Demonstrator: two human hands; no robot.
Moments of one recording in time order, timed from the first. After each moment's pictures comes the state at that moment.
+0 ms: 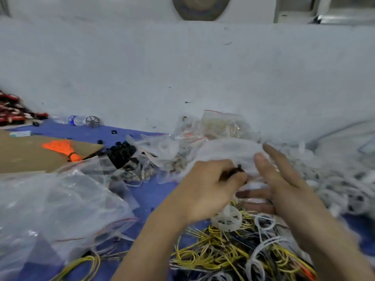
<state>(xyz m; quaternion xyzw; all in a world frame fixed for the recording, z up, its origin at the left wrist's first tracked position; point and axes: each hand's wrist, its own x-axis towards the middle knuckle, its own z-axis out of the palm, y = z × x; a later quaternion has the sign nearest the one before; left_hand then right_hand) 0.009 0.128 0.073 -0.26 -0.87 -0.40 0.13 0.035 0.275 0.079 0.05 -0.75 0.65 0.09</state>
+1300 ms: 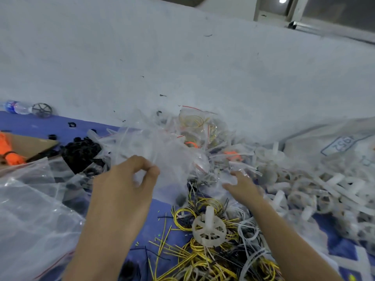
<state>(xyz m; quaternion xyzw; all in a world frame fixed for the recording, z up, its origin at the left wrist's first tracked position) -0.013 0.072 0.045 0.00 -0.84 -0.45 0.30 -0.142 0.334 -0.017 -0.12 -0.94 0.31 0.05</state>
